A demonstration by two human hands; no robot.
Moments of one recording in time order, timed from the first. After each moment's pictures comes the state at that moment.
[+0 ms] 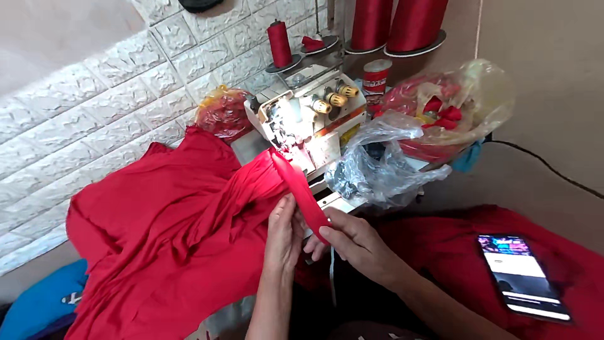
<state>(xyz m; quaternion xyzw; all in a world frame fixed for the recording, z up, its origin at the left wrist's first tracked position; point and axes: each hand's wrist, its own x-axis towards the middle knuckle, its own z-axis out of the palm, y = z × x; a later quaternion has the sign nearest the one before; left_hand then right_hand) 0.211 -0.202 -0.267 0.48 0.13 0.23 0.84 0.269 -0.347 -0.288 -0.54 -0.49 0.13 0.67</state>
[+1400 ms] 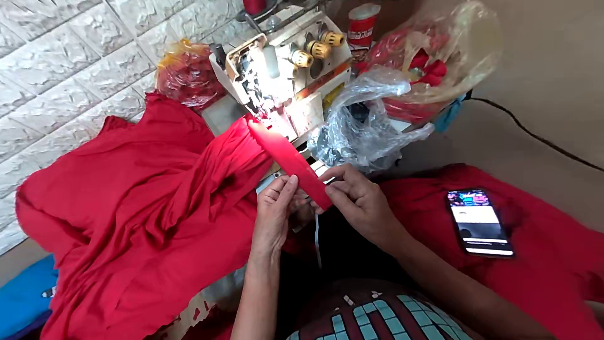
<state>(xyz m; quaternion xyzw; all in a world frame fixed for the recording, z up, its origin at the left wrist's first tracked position) 0.199 -0.204 -0.282 0.58 0.08 0.16 0.80 0.275 -0.369 -0.306 -0.67 -0.38 0.02 0.64</state>
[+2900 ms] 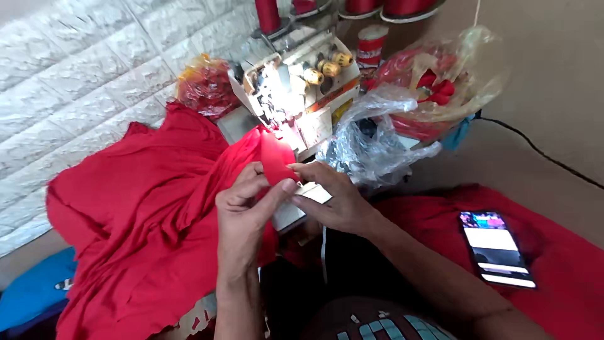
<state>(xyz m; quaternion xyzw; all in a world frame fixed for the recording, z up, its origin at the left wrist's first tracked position) 0.170 -0.186 -0.207 0.73 -0.07 0.36 0.58 0.293 -0.316 -0.266 -0.55 -0.57 -0.13 0.60</state>
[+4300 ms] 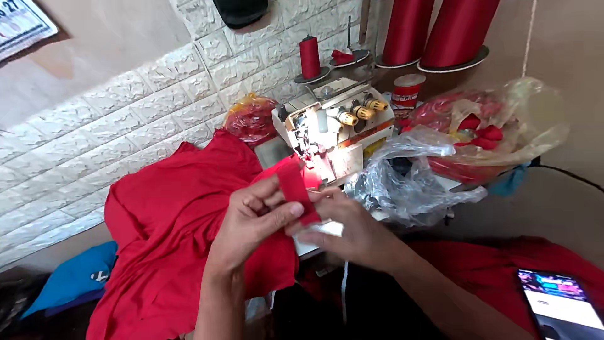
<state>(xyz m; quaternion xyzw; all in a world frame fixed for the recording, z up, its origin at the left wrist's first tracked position) 0.158 -0.148 -0.165 0.78 -0.13 0.23 0.57 0.289 -0.307 -0.244 -0.54 -0.61 -0.04 0.58</state>
